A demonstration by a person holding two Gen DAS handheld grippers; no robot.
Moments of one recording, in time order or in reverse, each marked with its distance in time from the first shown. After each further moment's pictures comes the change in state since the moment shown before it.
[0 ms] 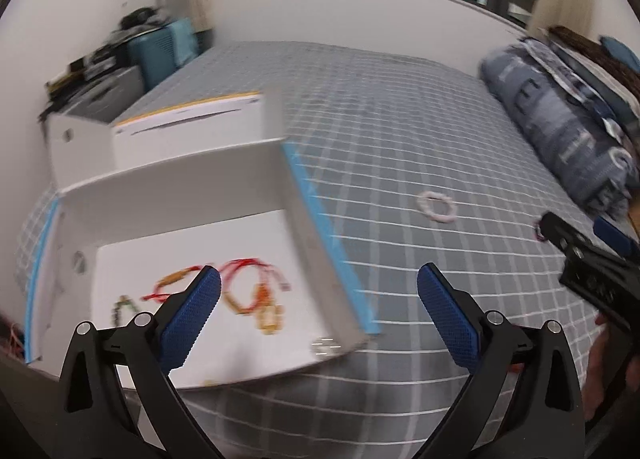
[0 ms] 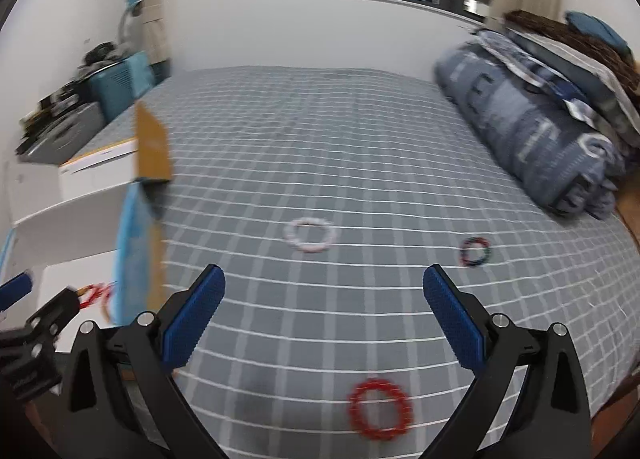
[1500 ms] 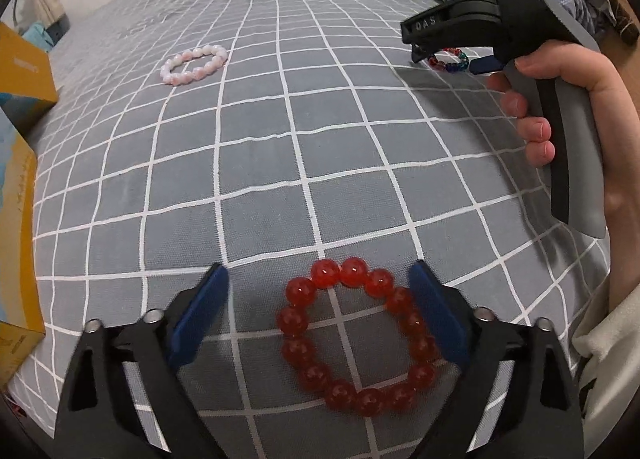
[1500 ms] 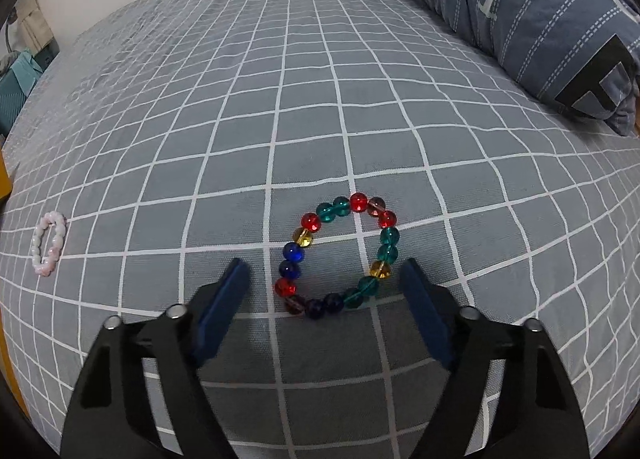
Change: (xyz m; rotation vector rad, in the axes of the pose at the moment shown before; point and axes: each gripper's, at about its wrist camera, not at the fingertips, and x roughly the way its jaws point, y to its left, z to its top) left arm 0.144 -0.230 -0.103 0.278 0.291 -0.187; right arm 0.245 -0.210 -0.015 0.147 0.338 -0.077
